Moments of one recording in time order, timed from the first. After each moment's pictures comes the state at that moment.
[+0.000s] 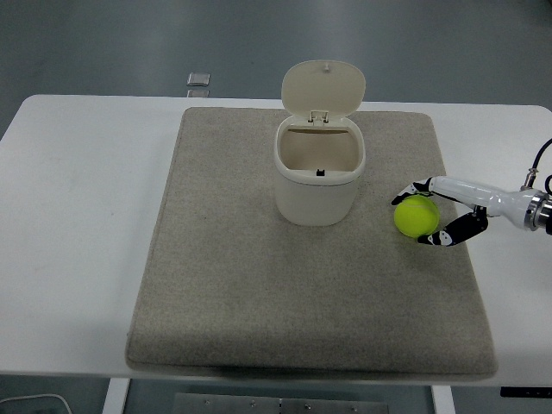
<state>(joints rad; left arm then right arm) 0.03 0.00 -0.13 -0.11 0.09 -0.10 -0.02 0.73 -0.71 0.51 1.19 -1.48 0.25 0.37</state>
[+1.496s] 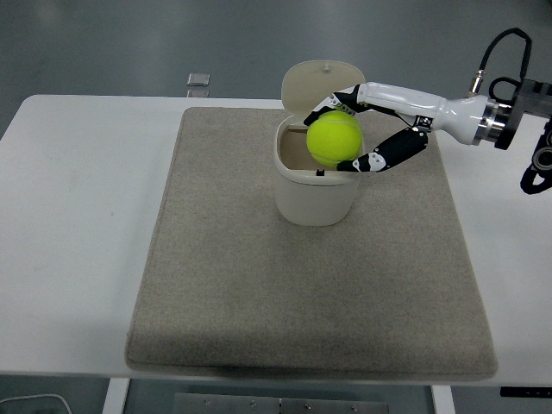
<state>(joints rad) 0.03 0.00 -0.13 -0.11 0.09 -0.10 -0.02 1.03 -0.51 0.53 1.16 -1.30 0.35 0.51</state>
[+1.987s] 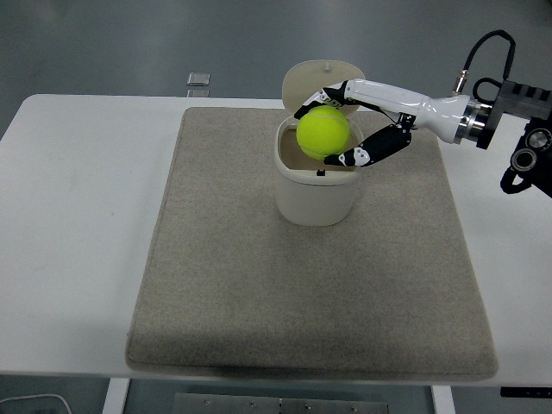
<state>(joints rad) 0.03 0.00 -0.13 -0.11 0.09 -0.10 -0.02 1.03 -0.48 0.52 1.14 -1.30 0.32 0.48</state>
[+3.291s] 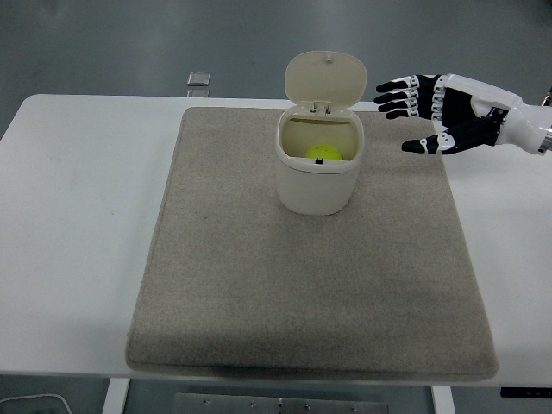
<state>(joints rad) 0.03 0.00 -0.13 -0.11 0.09 -0.10 -0.02 0.94 -0.68 0.52 1.07 -0.67 0.56 0.36</state>
